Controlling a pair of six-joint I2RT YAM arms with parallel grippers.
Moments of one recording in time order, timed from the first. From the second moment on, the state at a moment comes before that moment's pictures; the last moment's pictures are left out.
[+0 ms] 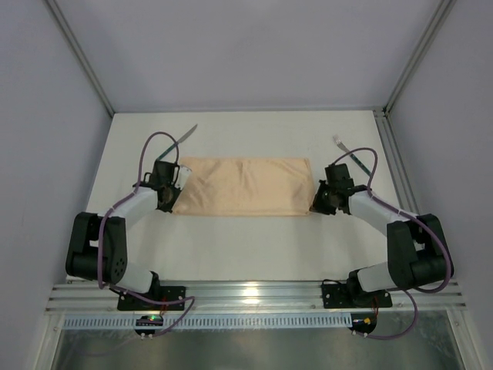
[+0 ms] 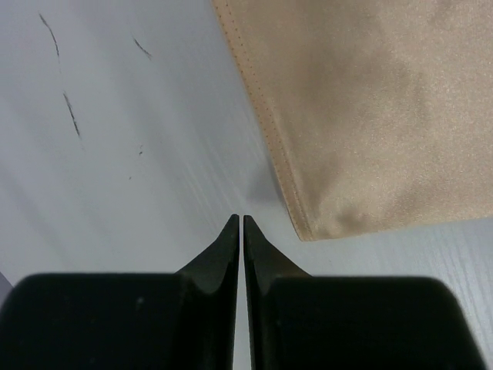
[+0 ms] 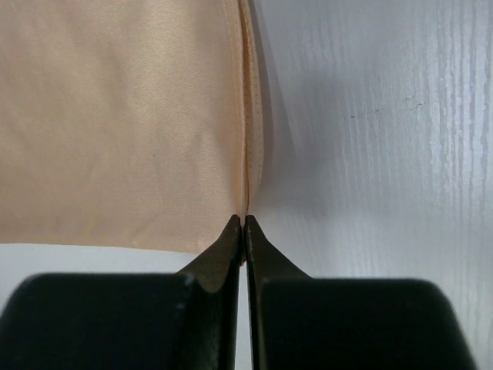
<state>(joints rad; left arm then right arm) -0.16 1.47 0.77 -0.38 -0.19 0.36 0.22 1.42 0.69 -0.29 -0.08 0.59</state>
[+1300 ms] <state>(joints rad) -0.07 1.63 0.93 -0.51 0.04 0.28 0.95 2.35 2.07 -0.56 -0.10 0.50</state>
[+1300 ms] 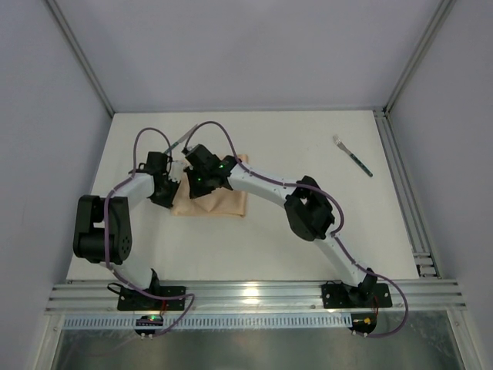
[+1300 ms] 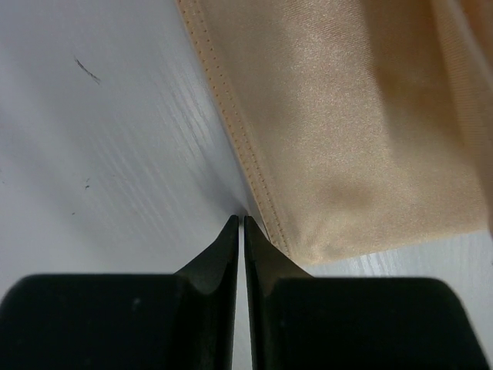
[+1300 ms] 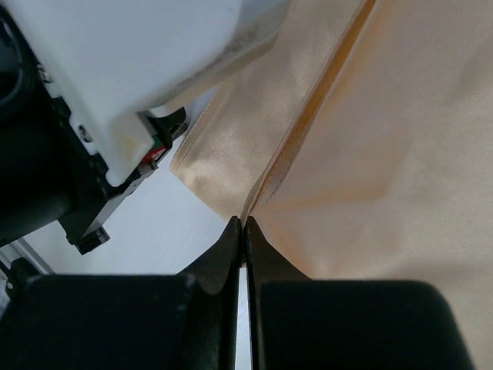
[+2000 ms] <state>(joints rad) -0.04 1.68 0.98 -0.55 0.13 0.26 0.96 2.36 1.92 -0.24 -0.21 0.72</state>
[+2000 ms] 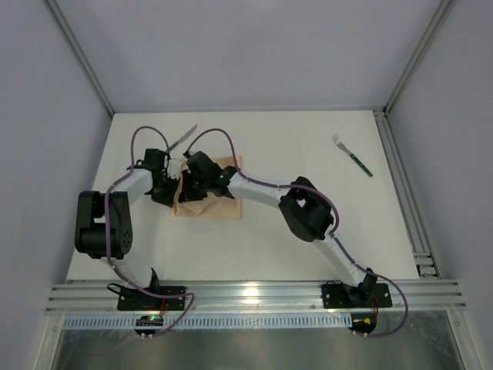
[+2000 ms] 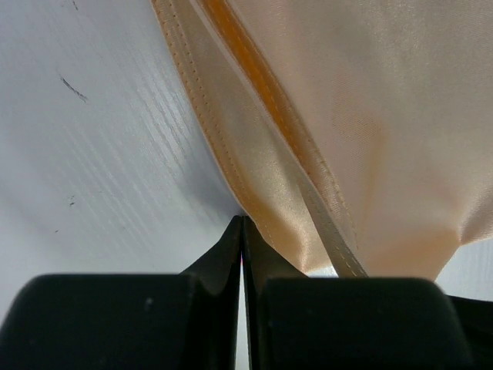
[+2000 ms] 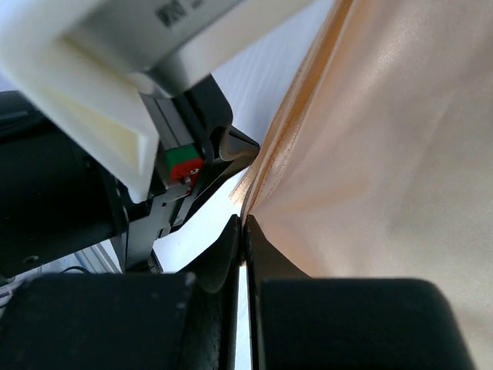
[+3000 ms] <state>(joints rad) 0.03 1.62 0.97 -0.62 0.14 0.26 0.96 2.33 1.86 -0.22 -0.24 0.70</state>
